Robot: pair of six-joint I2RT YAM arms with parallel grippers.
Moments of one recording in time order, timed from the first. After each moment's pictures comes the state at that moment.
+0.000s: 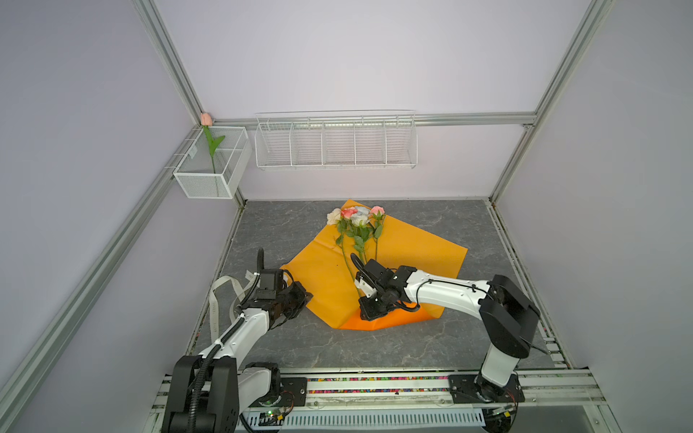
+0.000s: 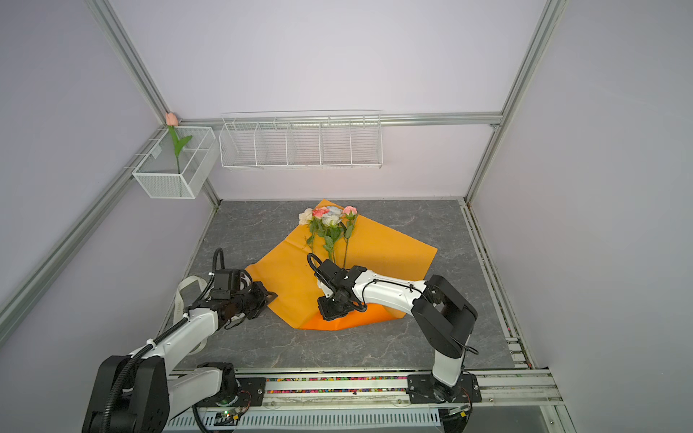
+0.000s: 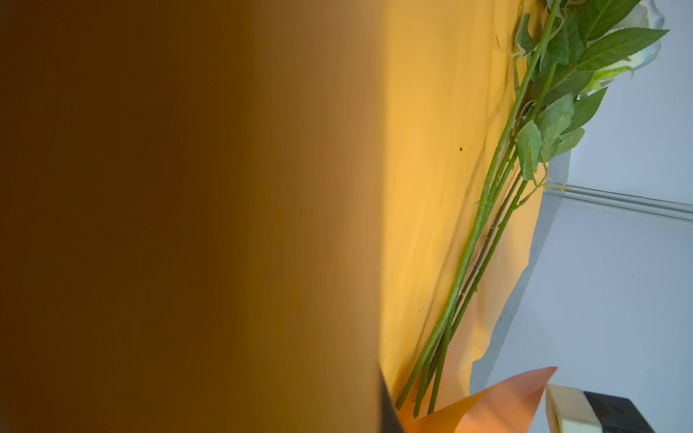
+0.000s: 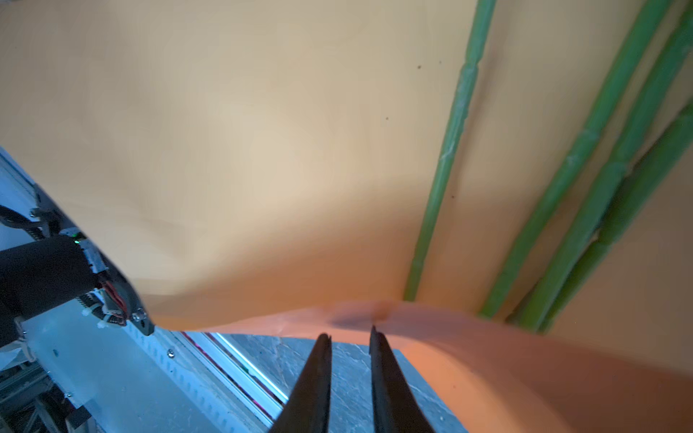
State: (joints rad) left arm -0.12 1.15 0.45 -0.23 0.46 -0.93; right arm 0.95 1.79 1.20 -0.67 -0.27 0.54
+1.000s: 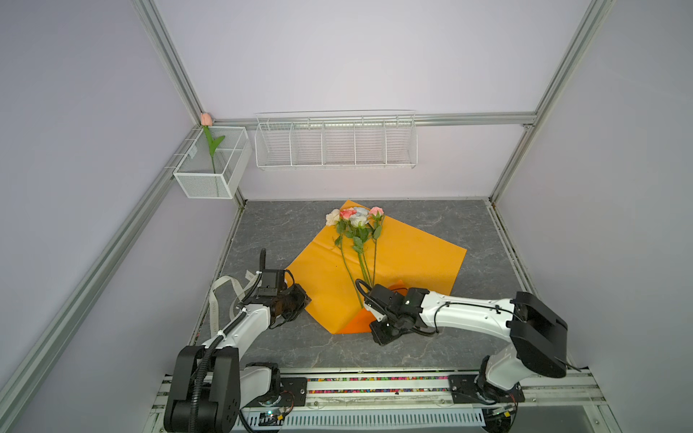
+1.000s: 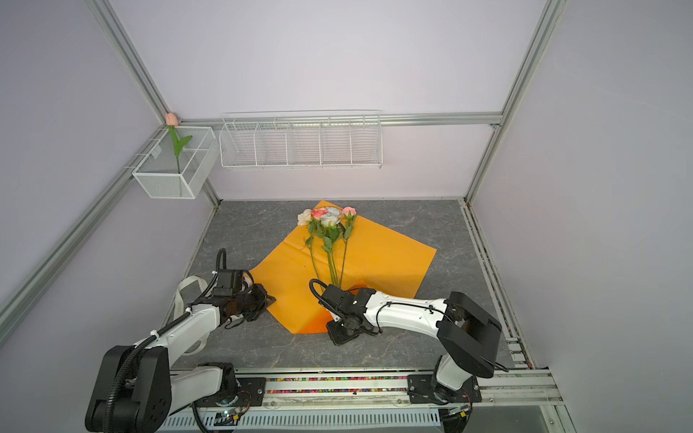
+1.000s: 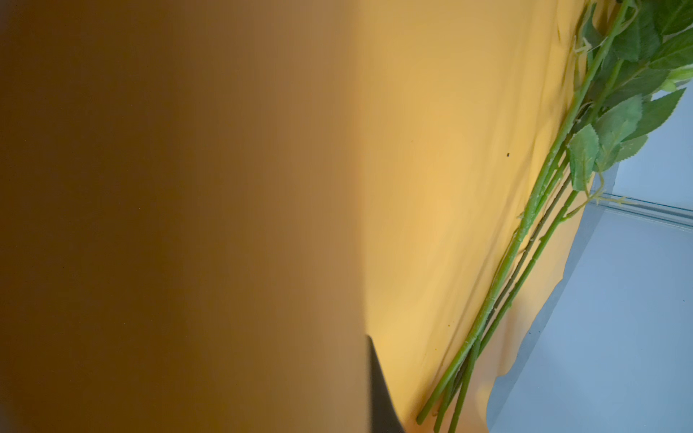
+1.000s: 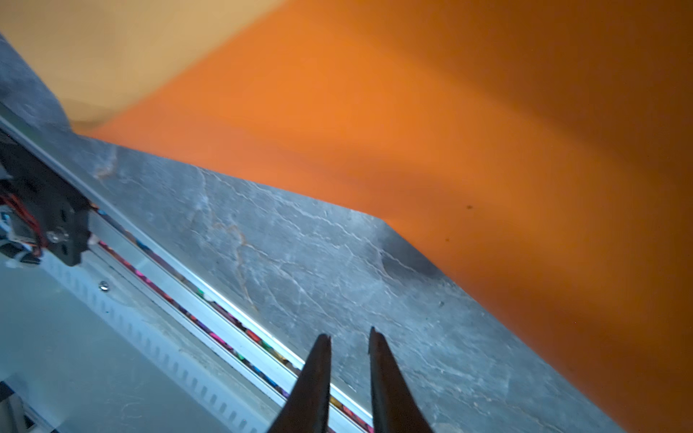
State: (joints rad) left arm -0.12 1.20 0.46 -0.28 0.42 -0.91; right arm 1.09 1.60 0.97 -0.70 -0.16 0.59
